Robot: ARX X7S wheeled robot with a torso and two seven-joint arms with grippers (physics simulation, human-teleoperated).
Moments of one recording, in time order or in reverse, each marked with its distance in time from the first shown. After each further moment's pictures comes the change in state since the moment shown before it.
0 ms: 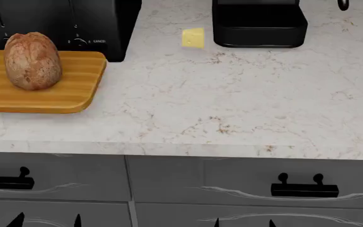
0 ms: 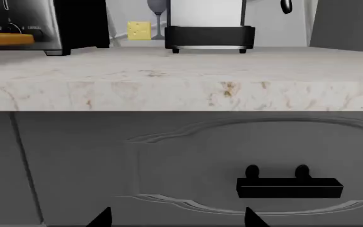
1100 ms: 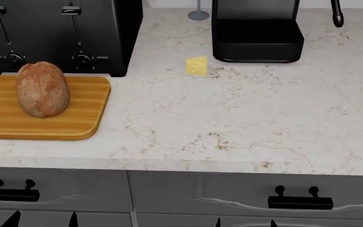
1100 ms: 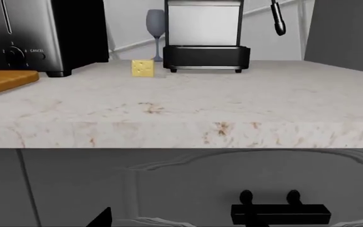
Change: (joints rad) left arm 0.009 -0.141 0.139 -0.004 -0.179 0.094 -0.111; right arm 0.002 0.089 -0.103 0.005 0.082 -0.021 0.111
